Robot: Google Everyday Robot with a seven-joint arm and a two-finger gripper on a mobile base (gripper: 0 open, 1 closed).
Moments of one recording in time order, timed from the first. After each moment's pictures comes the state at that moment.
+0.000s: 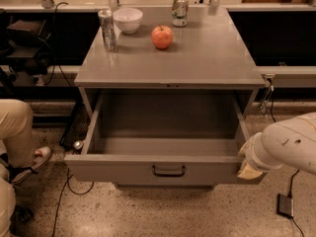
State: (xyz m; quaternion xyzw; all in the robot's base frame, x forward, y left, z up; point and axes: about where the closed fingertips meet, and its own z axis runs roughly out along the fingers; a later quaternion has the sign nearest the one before) arm 0.485 -0.278 0.656 -0.59 0.78 -0.12 0.16
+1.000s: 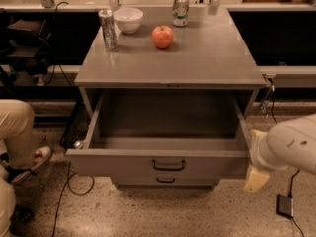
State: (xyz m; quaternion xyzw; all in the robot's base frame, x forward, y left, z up) arm 0.485 -0.278 0.658 -0.59 0.78 -0.12 0.16
